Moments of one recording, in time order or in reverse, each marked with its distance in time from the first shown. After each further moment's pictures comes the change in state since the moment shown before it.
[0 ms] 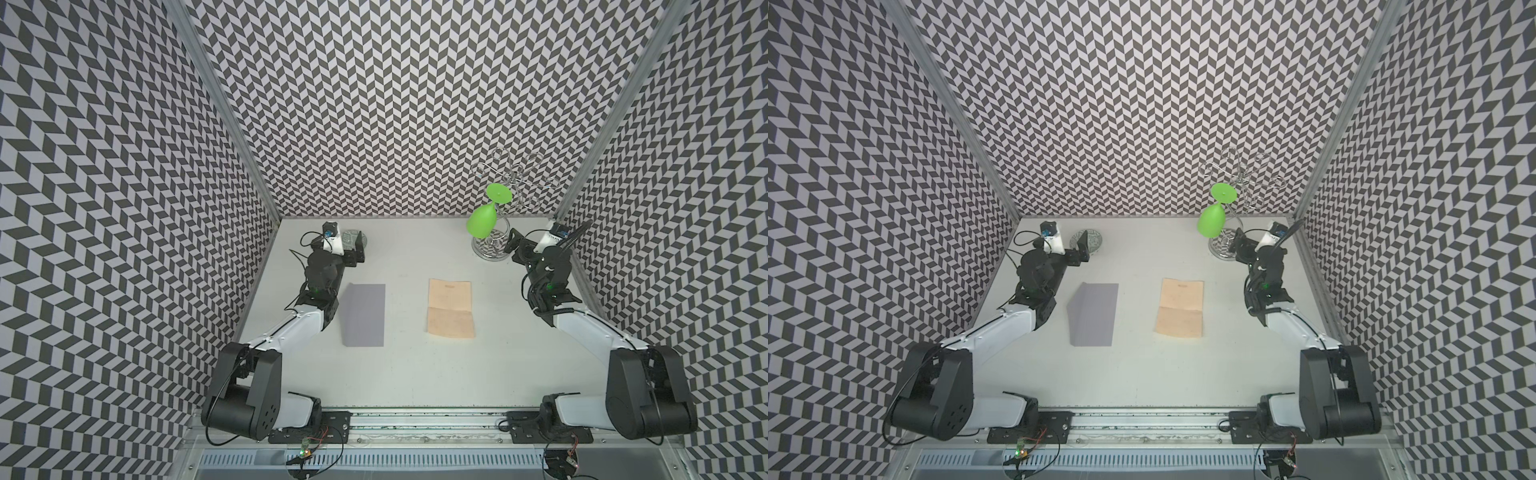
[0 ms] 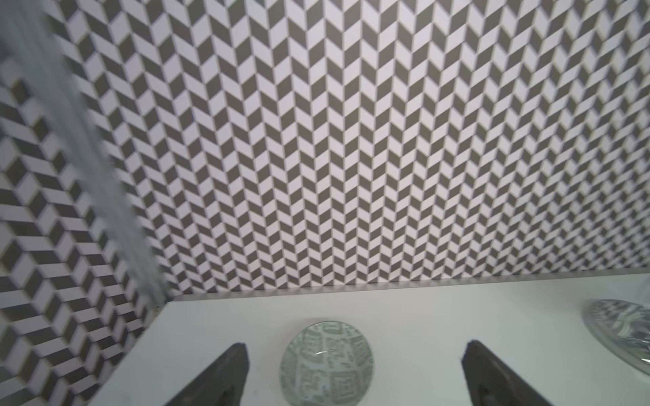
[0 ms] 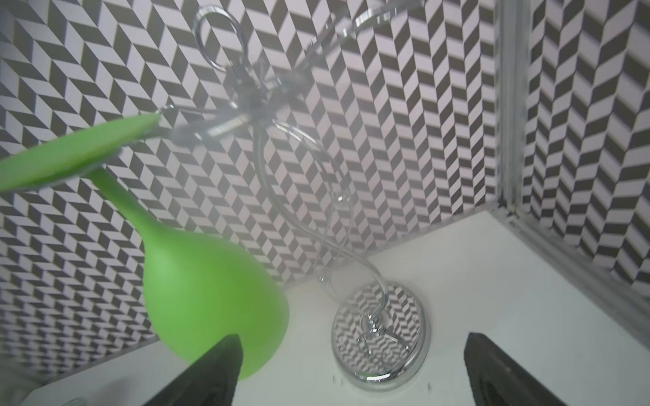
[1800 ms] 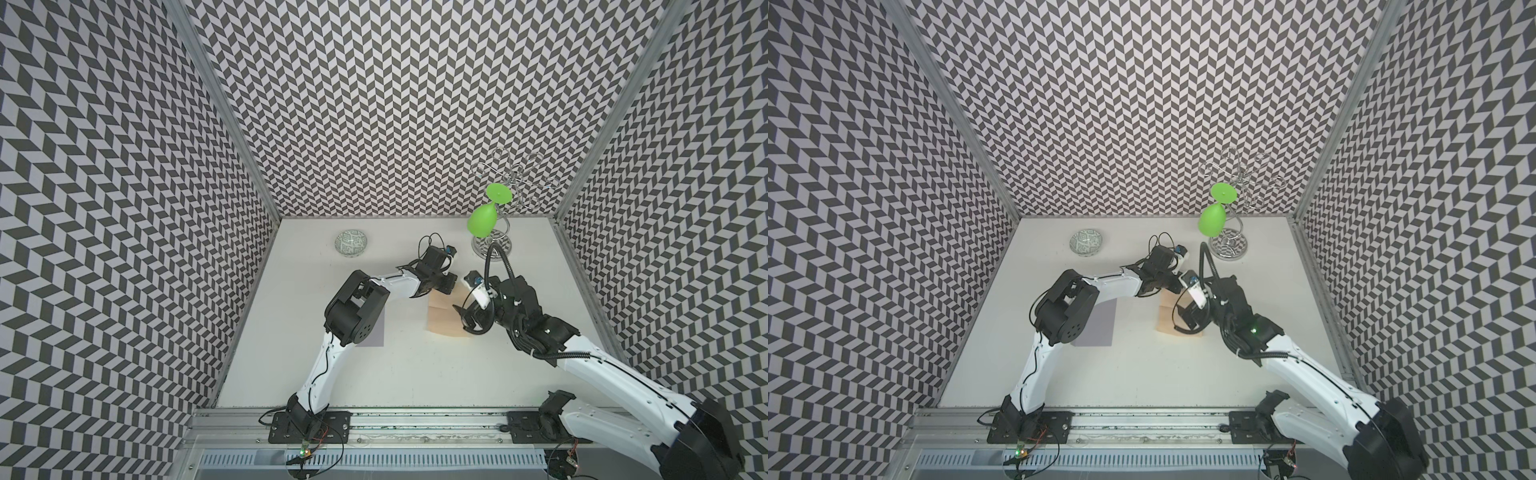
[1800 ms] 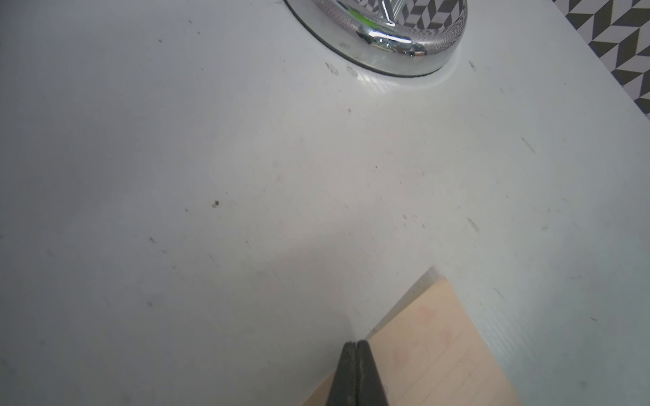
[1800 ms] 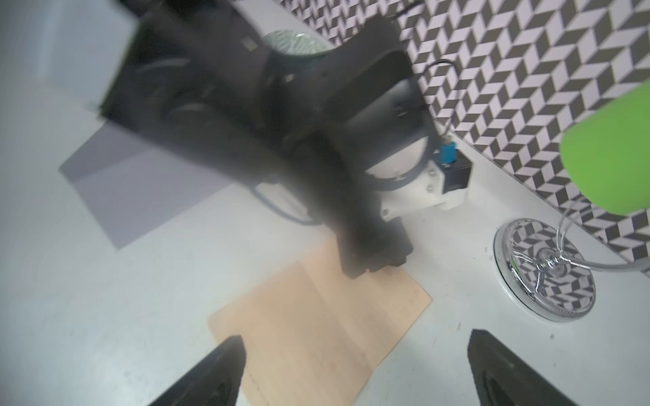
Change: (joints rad) left arm -0.426 0.932 0.845 -0.647 0.354 -0.183; right arm 0.589 -0.373 -0.083 -0.648 -0.065 -0.824
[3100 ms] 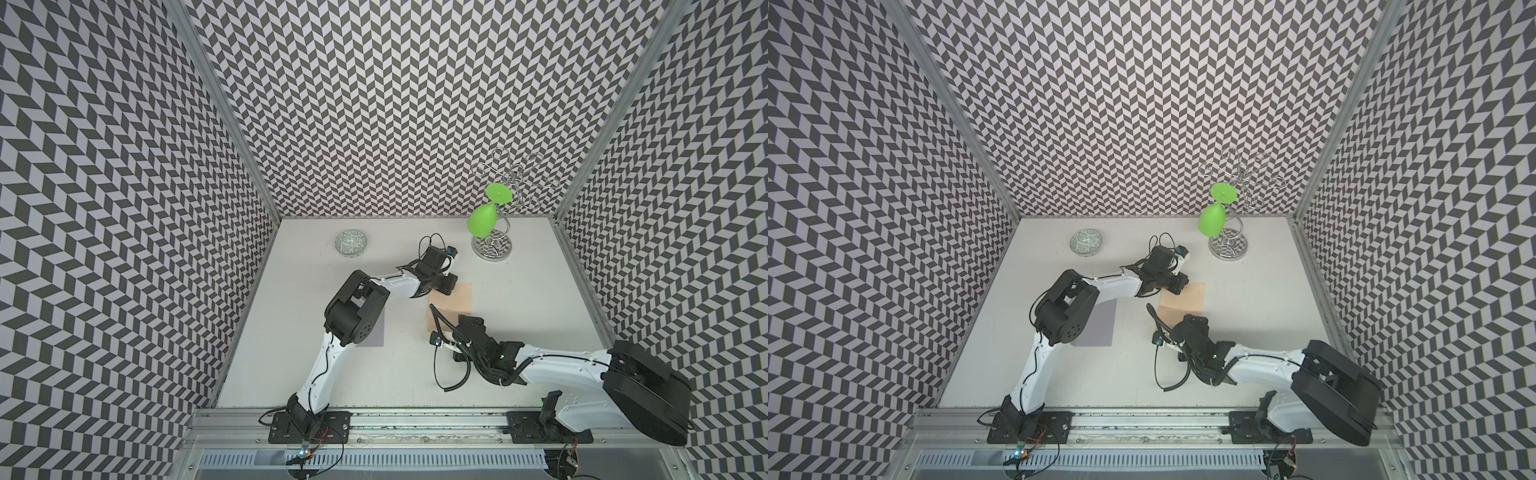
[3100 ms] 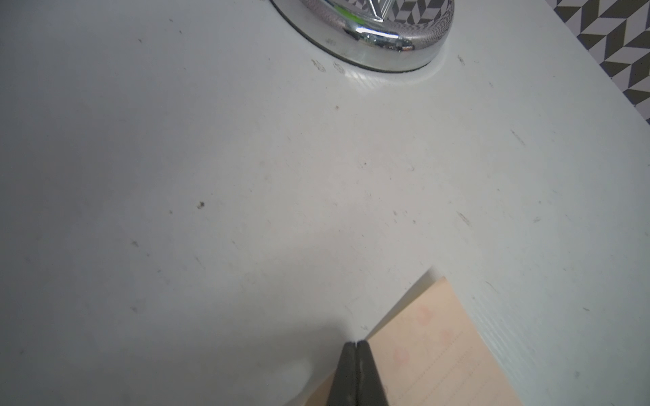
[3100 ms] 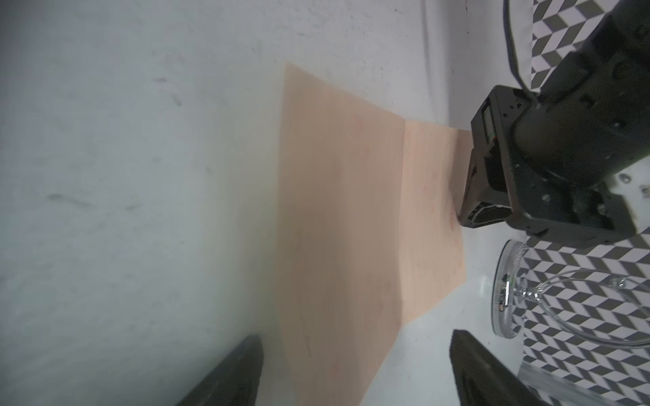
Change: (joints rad) left arm 0.000 0.001 -0.003 0.001 0.023 0.018; right arm 0.305 0.380 -0.174 0.223 0.474 -0.357
